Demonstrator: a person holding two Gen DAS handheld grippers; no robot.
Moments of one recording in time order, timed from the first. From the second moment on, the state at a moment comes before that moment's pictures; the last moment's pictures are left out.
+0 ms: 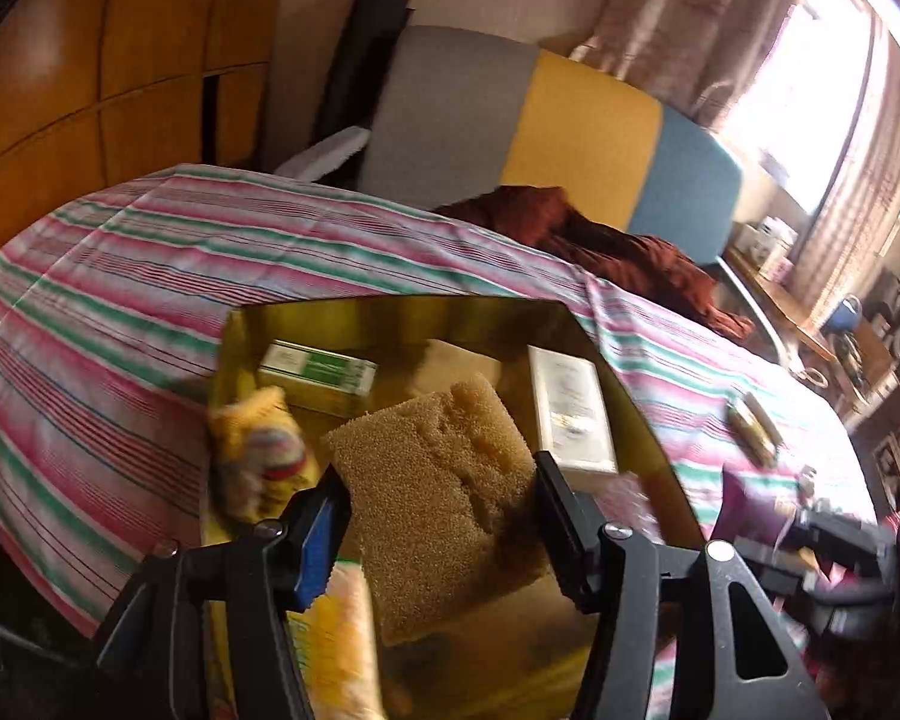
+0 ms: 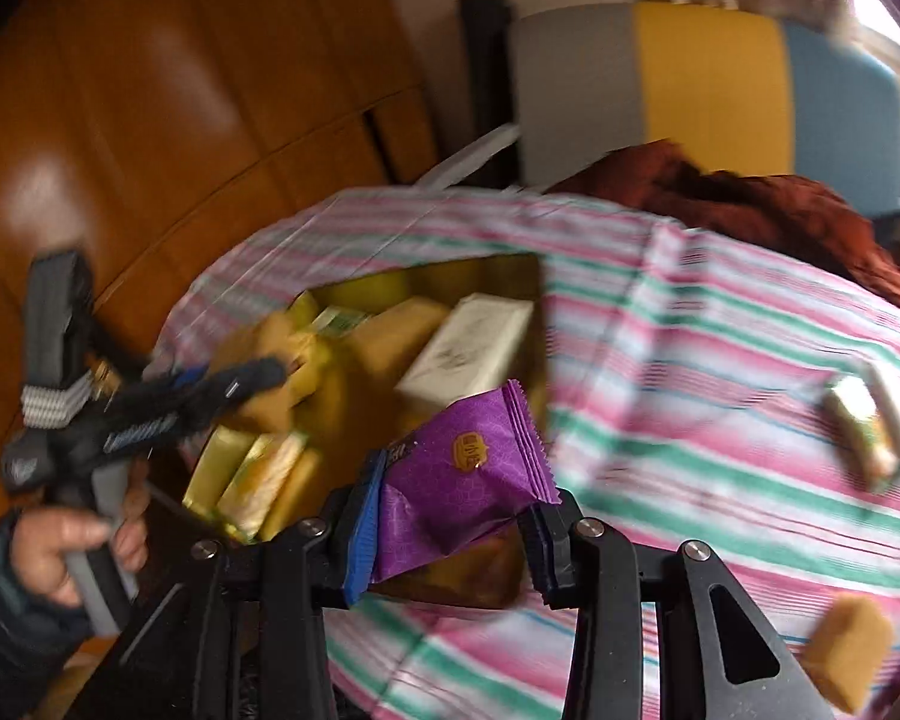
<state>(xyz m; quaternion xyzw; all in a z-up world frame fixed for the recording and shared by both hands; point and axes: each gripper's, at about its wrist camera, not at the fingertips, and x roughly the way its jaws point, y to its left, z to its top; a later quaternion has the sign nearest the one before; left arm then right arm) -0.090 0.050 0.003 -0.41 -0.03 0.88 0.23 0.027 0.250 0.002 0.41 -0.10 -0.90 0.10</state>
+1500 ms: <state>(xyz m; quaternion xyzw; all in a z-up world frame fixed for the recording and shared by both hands) -0.009 0.068 0.027 -0.33 0.05 0.93 0.16 0.058 0.230 0.000 0.37 -0.04 -0.93 0.00</state>
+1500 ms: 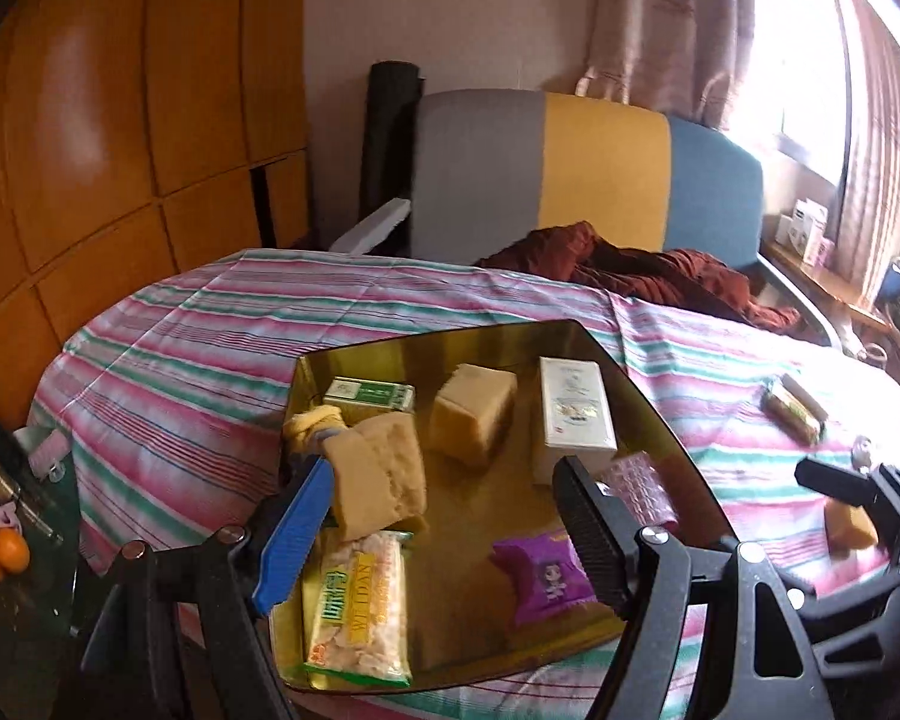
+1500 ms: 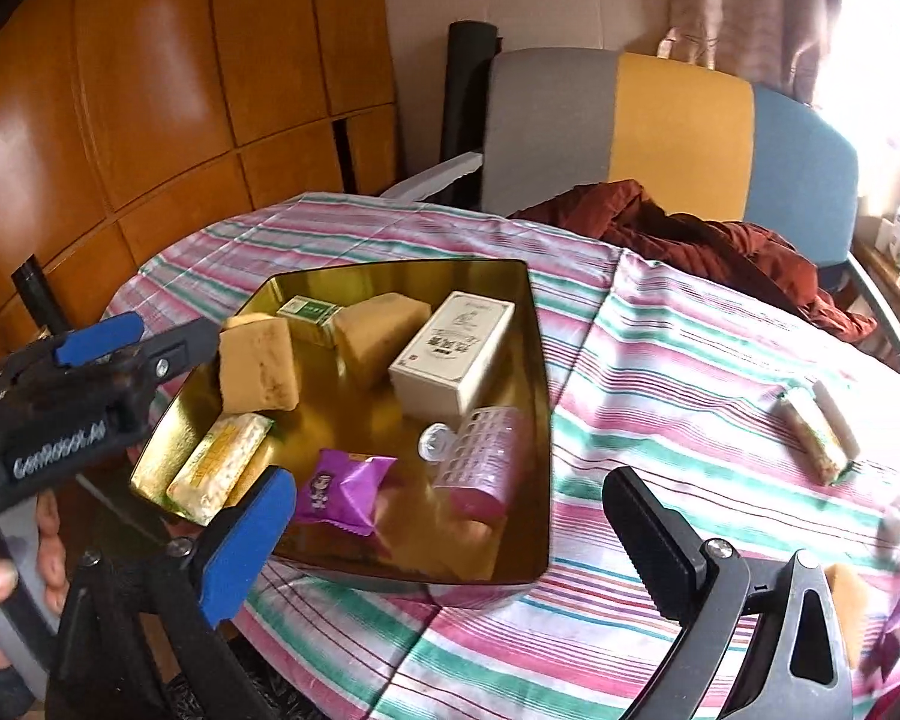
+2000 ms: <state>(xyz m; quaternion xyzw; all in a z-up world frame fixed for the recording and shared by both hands) 0.003 0.103 0.025 -0.33 0.09 0.92 0.20 0.071 0.290 -0.002 0.37 -0.06 -0.92 -0.07</state>
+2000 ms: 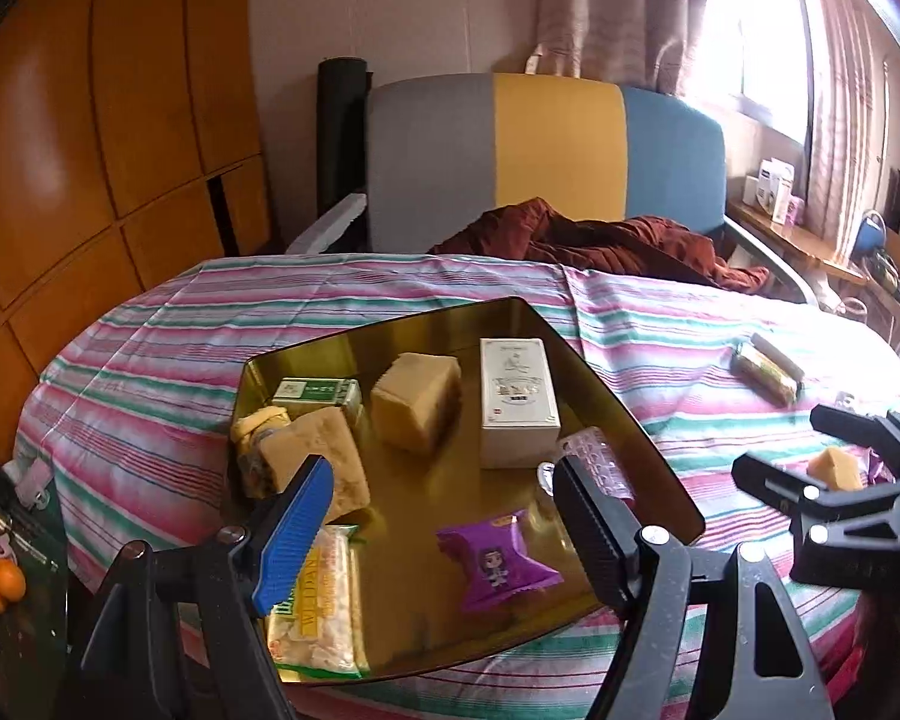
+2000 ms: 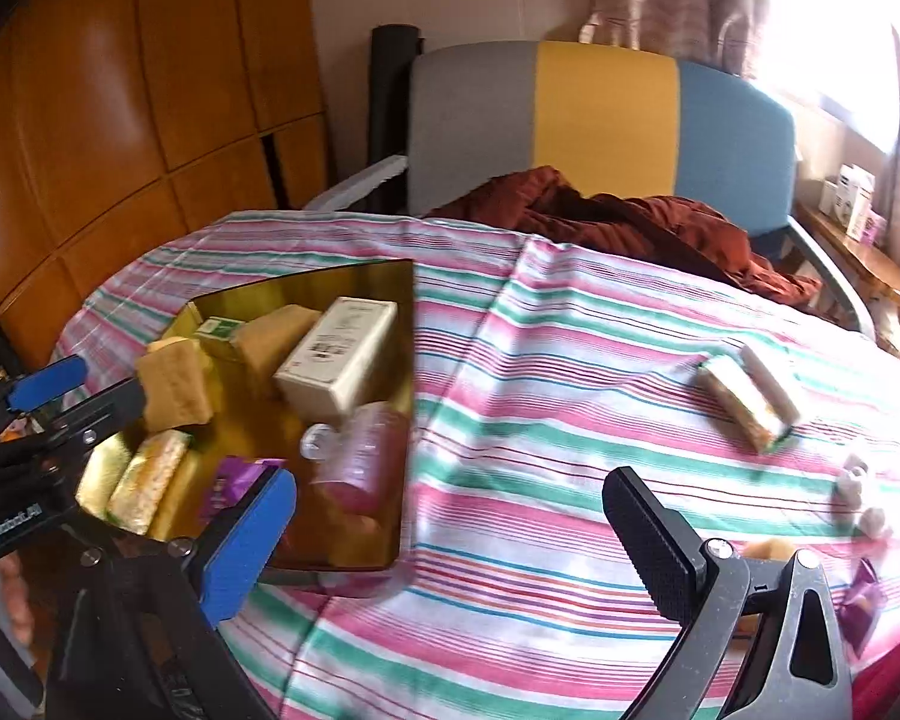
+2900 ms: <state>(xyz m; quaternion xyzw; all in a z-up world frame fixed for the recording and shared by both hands) 0.007 0.223 0.039 -0.35 0.14 0.86 0.34 0.131 0.561 0.019 0.35 -0.18 -0.85 -0.35</state>
